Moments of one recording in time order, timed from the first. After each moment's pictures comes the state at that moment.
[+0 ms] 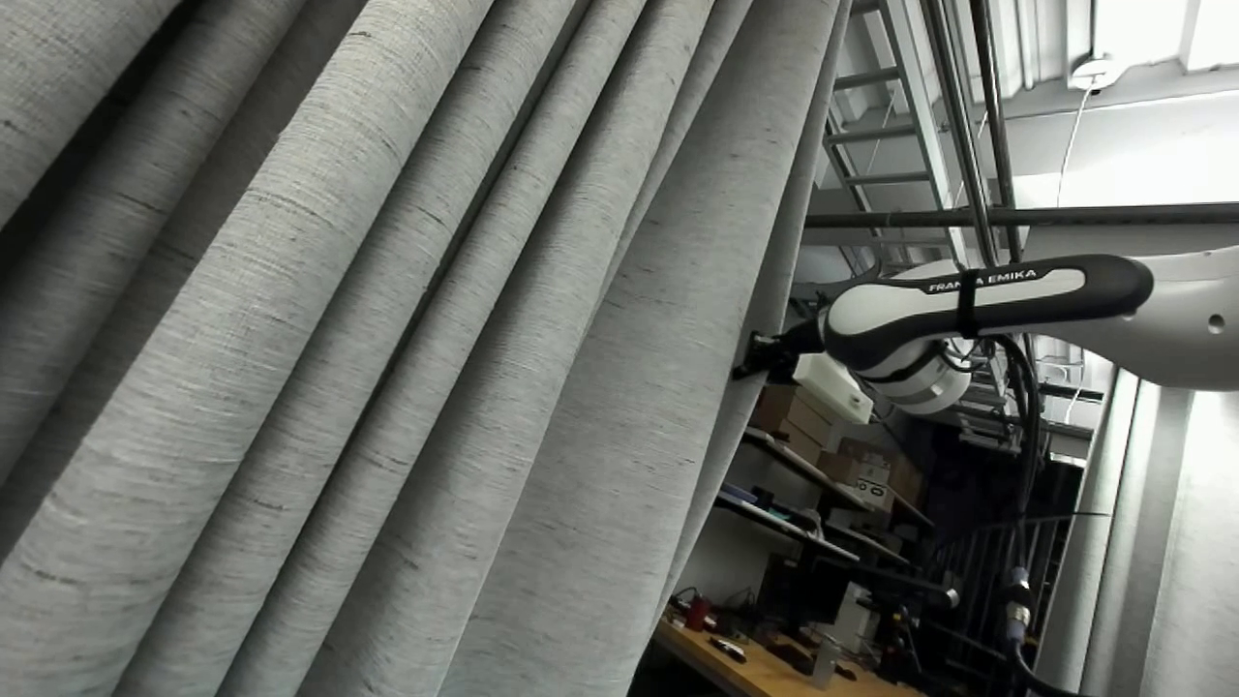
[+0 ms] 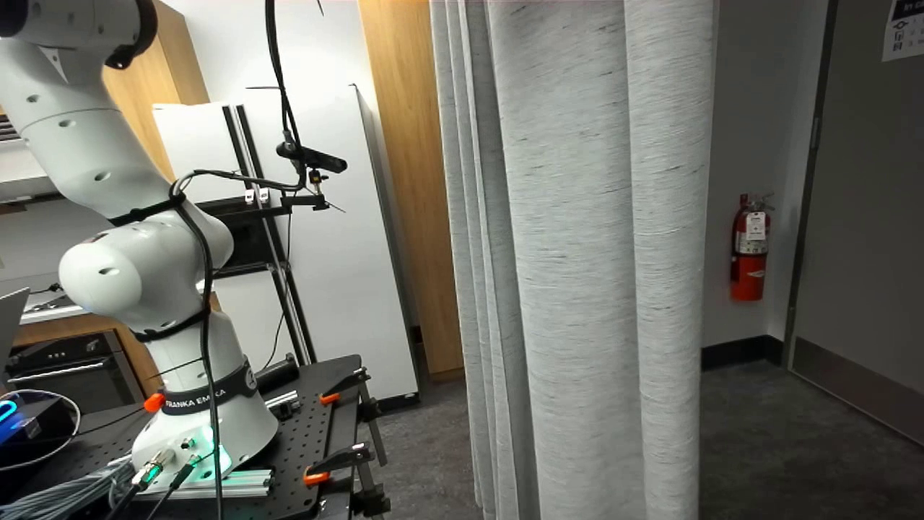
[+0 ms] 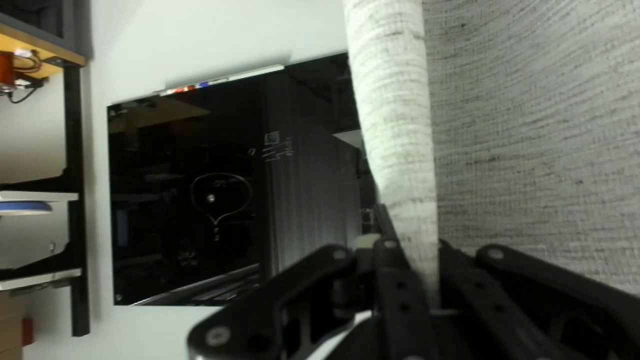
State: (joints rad) arm -0.17 -0.23 -0.24 -2.01 0.01 2.95 0.01
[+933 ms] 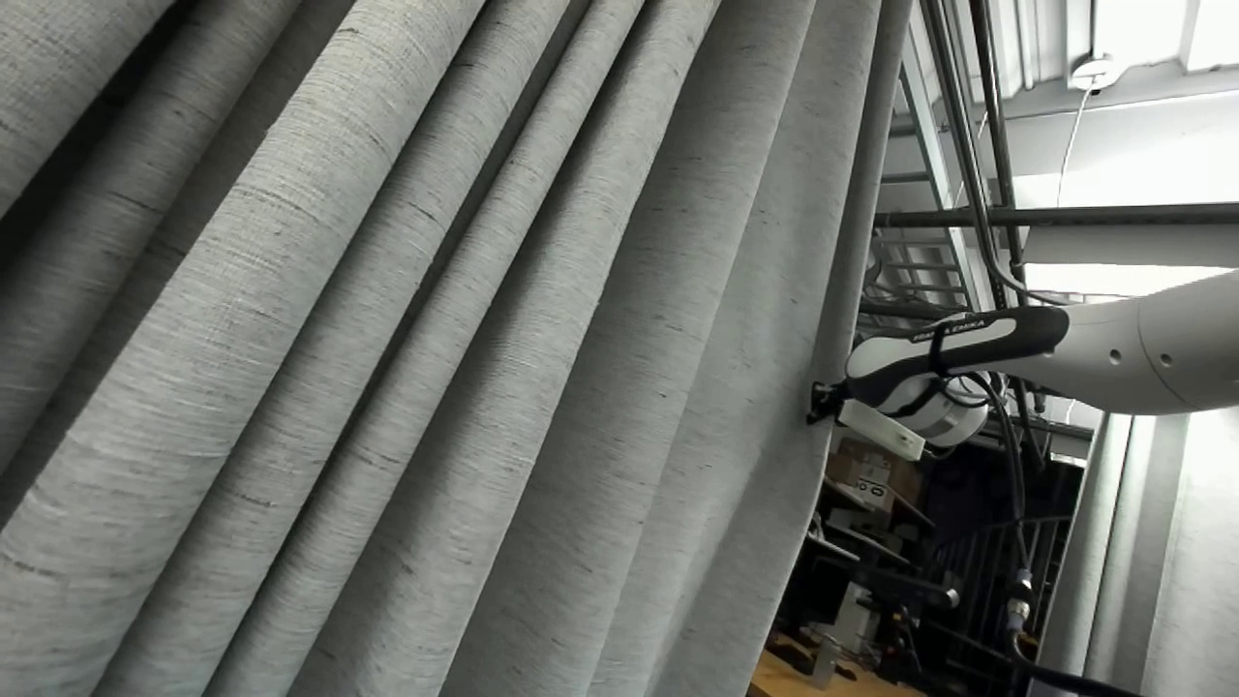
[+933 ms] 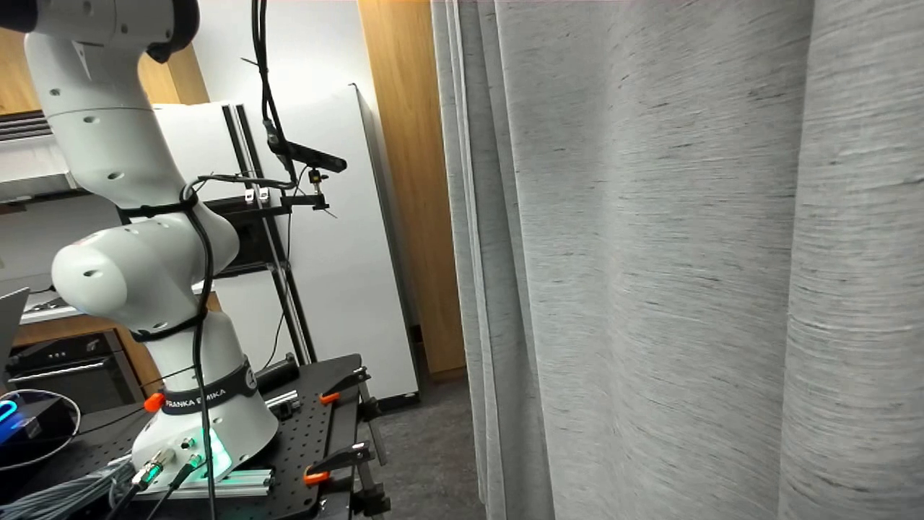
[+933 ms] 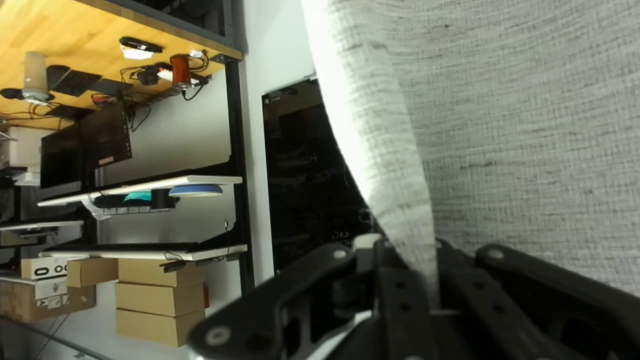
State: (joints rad) arm -0.30 -0.02 -0.42 -1.78 0.10 2.94 -0.04
